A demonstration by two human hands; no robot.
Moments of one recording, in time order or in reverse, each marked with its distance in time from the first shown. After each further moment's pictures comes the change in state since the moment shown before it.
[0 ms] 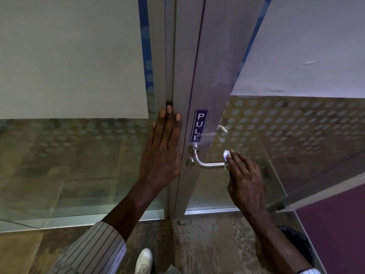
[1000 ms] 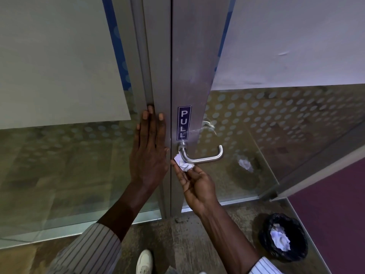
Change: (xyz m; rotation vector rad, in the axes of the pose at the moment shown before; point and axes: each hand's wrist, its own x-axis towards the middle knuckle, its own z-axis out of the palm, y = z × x) left_hand 0.000 0.001 0.018 0.134 0.000 -0.039; right_hand 0.018 -0.114 0.010 2.125 -0.129 1.424
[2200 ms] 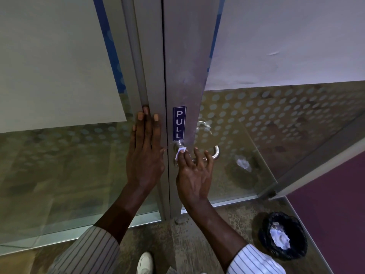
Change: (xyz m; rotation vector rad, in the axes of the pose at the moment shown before) left_hand 0.000 0.000 -0.002 -0.004 0.023 -0.009; right_hand 0.005 0.004 0.003 -2.245 0.389 -1.252
